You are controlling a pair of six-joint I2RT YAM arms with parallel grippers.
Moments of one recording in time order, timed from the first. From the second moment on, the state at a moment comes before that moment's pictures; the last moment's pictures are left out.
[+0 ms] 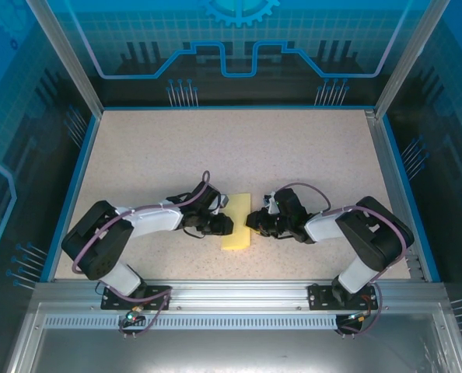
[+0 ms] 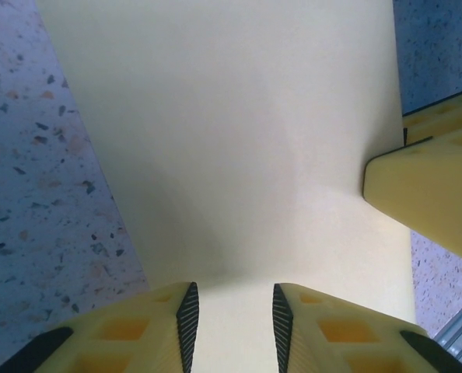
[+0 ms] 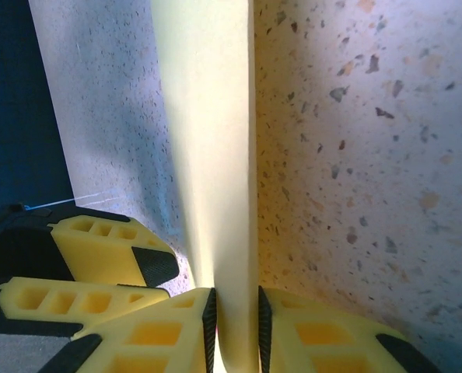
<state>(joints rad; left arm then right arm) -0.65 1.57 0.73 -0.26 0.38 -0.61 0.60 1.63 0.46 0.43 -0.54 1.07</state>
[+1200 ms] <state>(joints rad) -0.50 1.09 0.57 -0.15 0.53 -0.93 0.58 1.37 0.55 0.37 -0.57 1.05</state>
